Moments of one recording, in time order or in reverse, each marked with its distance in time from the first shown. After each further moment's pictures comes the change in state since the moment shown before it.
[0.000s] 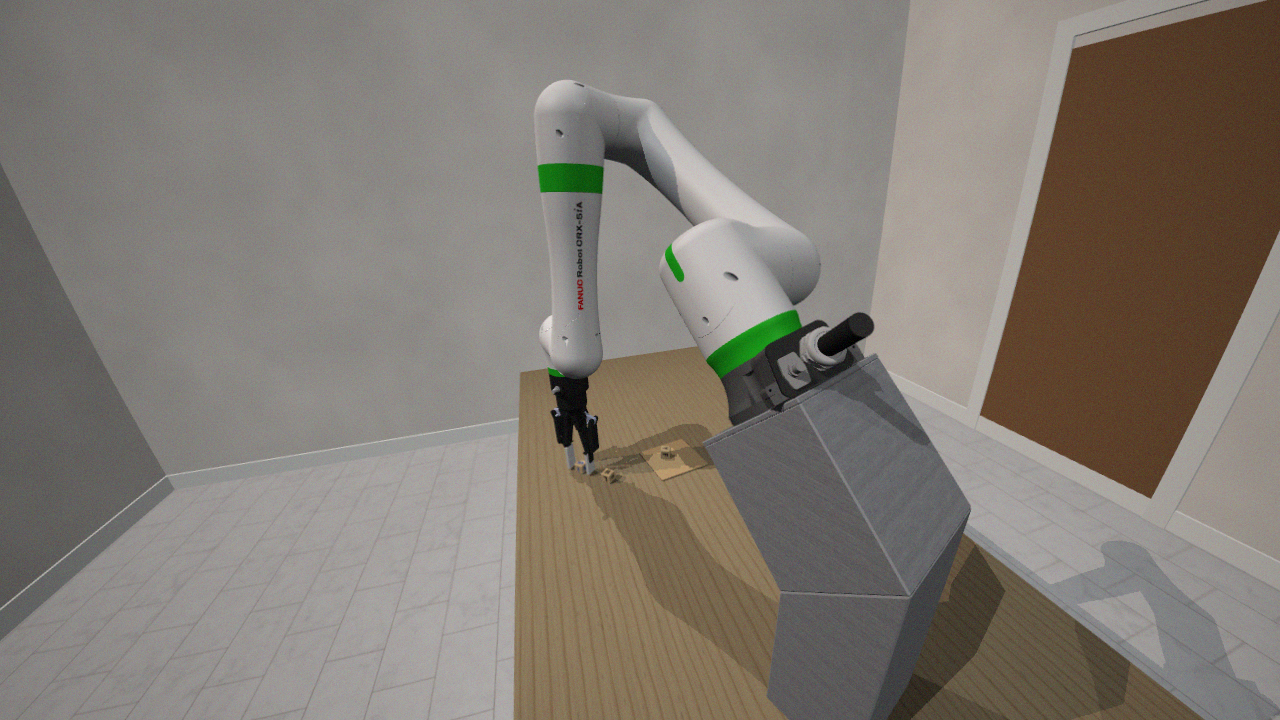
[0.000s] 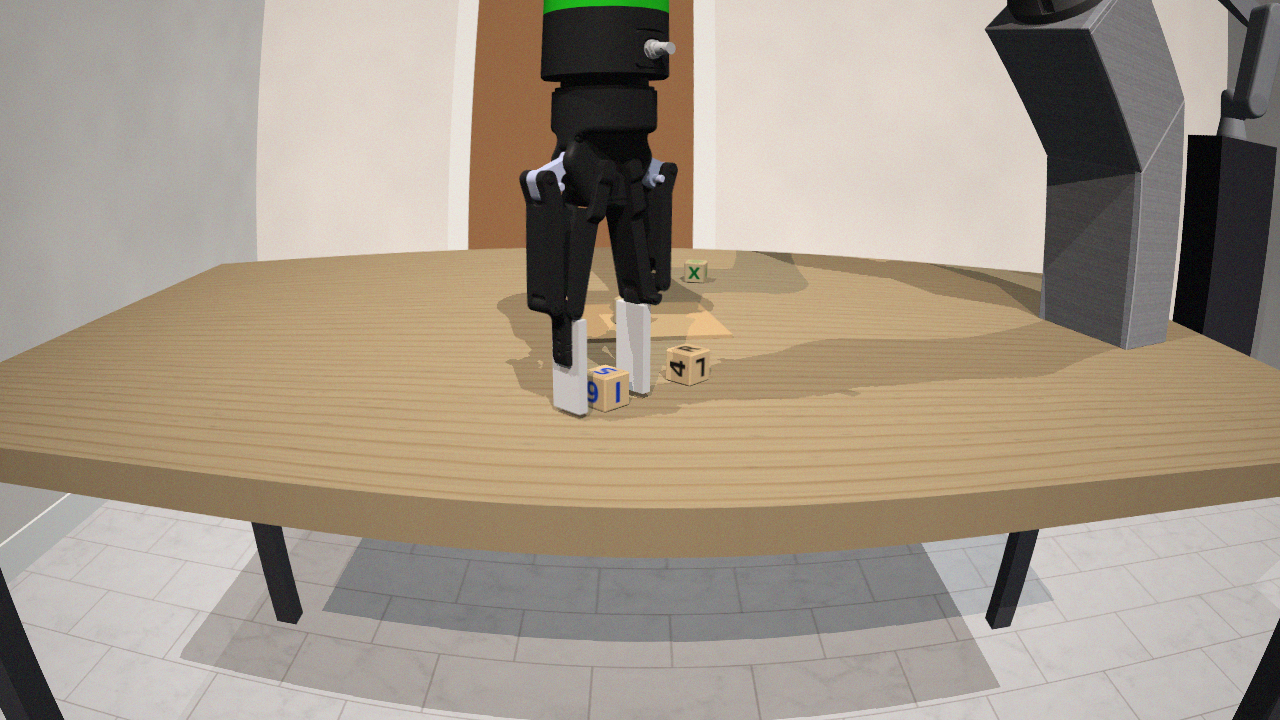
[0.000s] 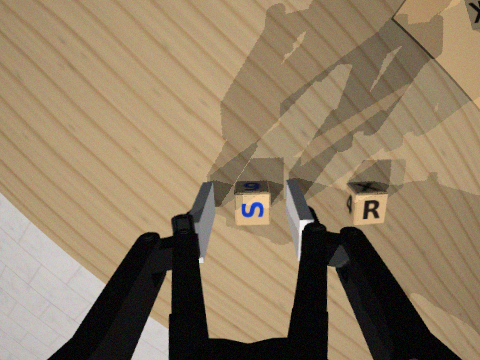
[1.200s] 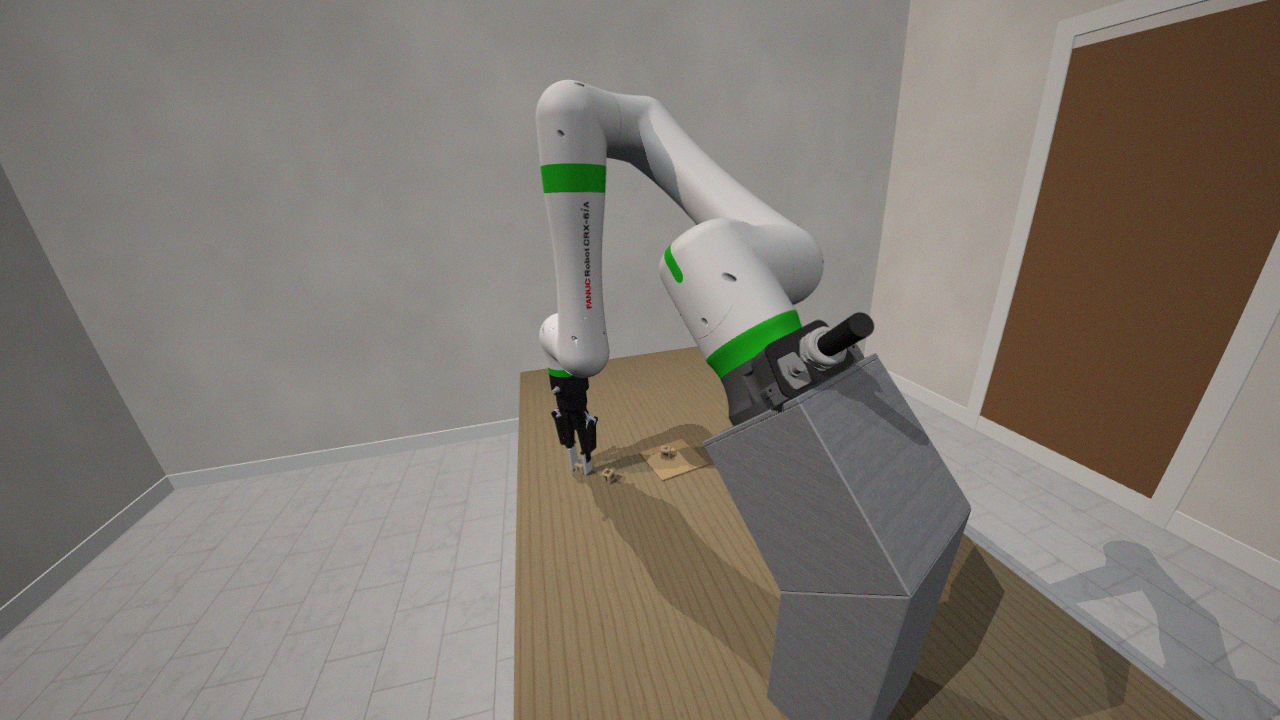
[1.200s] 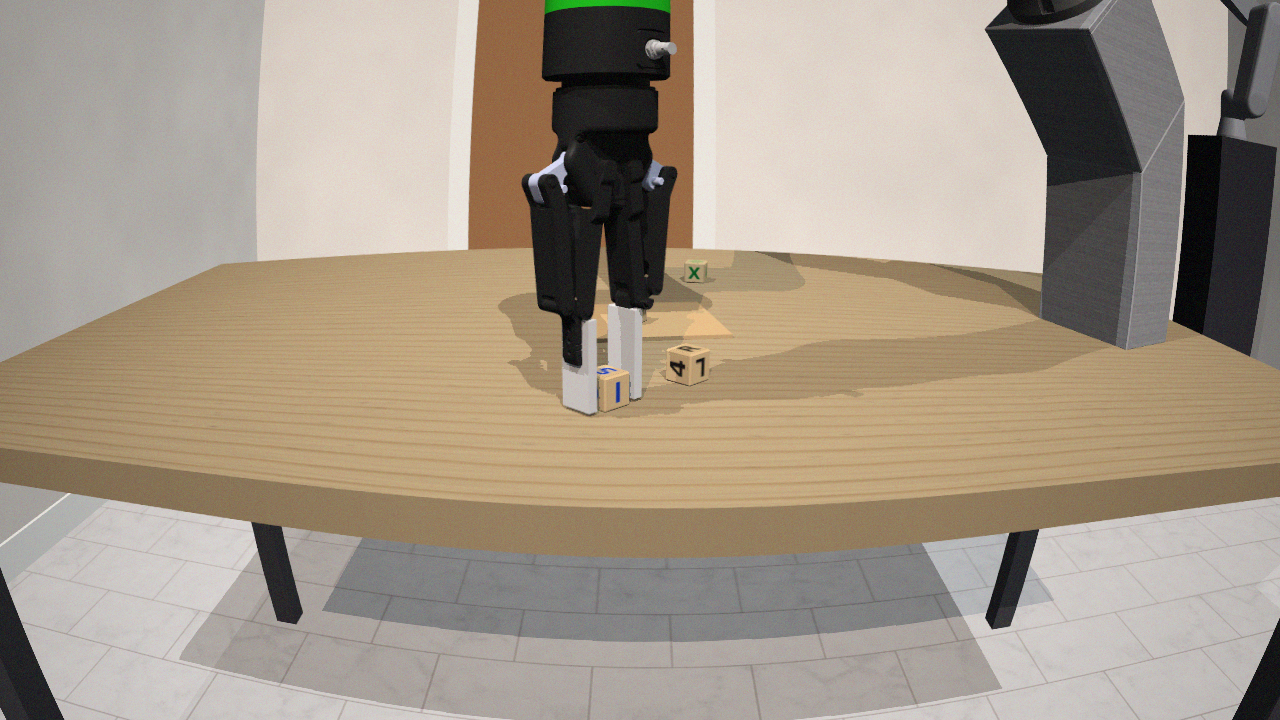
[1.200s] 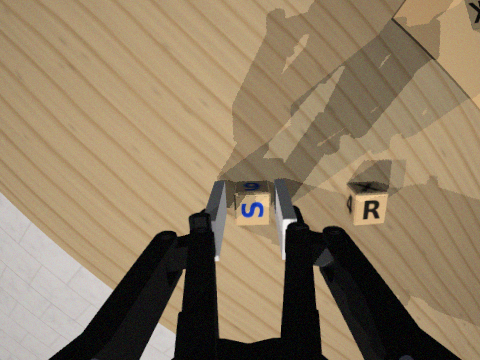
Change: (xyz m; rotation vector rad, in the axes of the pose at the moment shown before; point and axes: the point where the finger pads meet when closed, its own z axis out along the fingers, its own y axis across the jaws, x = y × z) arm 0.000 0.000 0.000 0.003 0.002 0.000
